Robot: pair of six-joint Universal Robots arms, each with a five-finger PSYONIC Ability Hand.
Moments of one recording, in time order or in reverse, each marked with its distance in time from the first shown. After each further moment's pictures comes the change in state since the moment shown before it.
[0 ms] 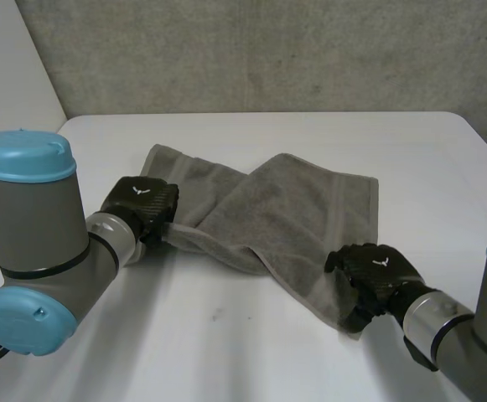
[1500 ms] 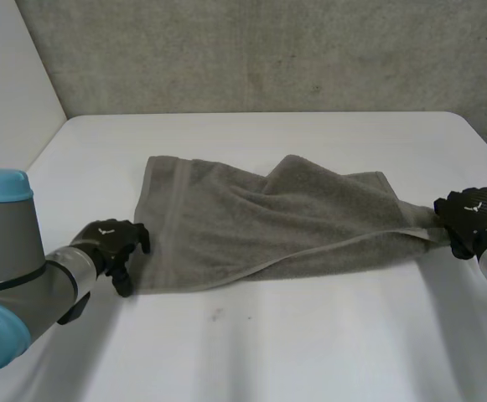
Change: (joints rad) left arm 0.216 -0.008 -0.207 0.019 0.148 0.001; right arm -0.357 0.073 -0.055 -0.264 0.016 -0.456; left_hand -0.671 -0.687 -0.689 -0.690 -0.686; right_hand 0.578 0.743 0.730 0.754 0.727
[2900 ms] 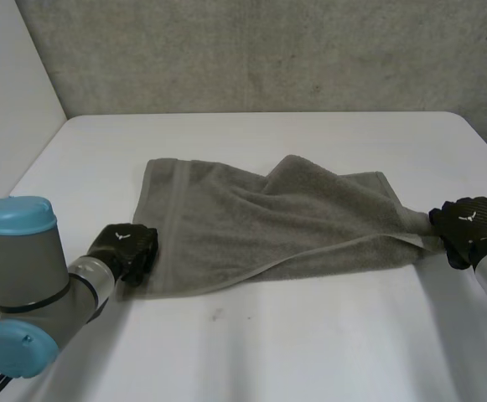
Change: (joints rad) left arm -0.021 -0.098 -0.050 0.235 0.025 0.012; right arm 0.006 -0.002 0.034 0.004 -0.002 -0.022; left_hand 0.645 0.680 0.684 0.682 0.673; right_hand 0.000 0.000 0.002 0.000 0.000
